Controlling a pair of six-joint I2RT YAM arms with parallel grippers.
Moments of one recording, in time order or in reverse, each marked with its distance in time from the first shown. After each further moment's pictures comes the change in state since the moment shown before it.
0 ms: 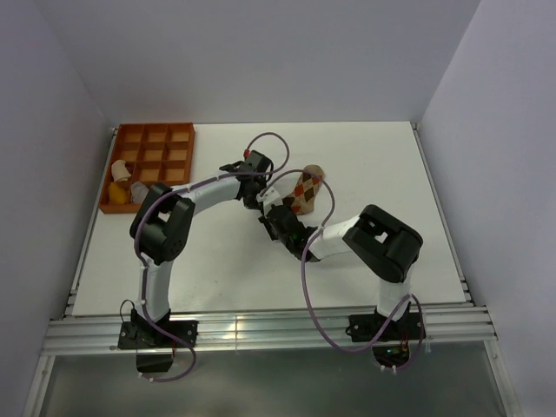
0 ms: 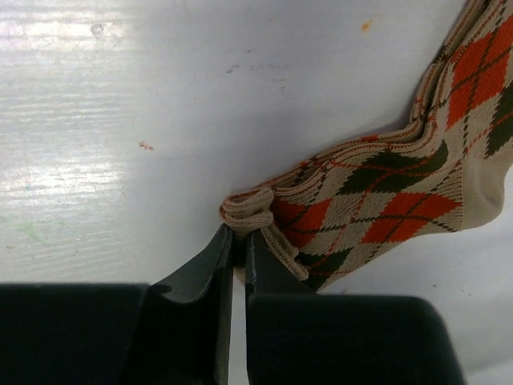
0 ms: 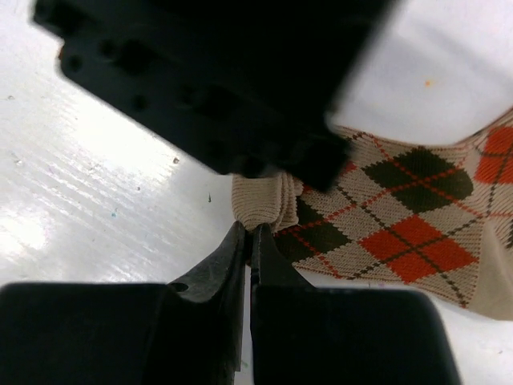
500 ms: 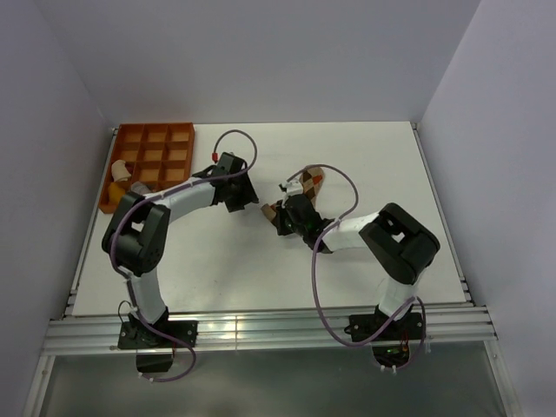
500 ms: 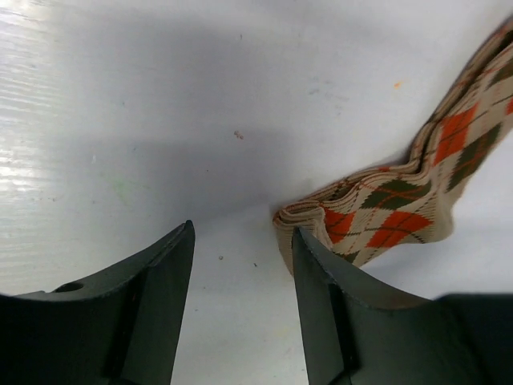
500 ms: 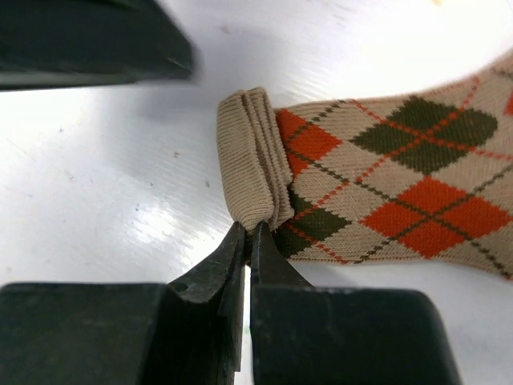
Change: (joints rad) left arm 0.109 -0.175 -0.243 0.159 0.058 -0.197; right arm -0.132 -0.088 -0.031 -0.099 -0.246 0.323
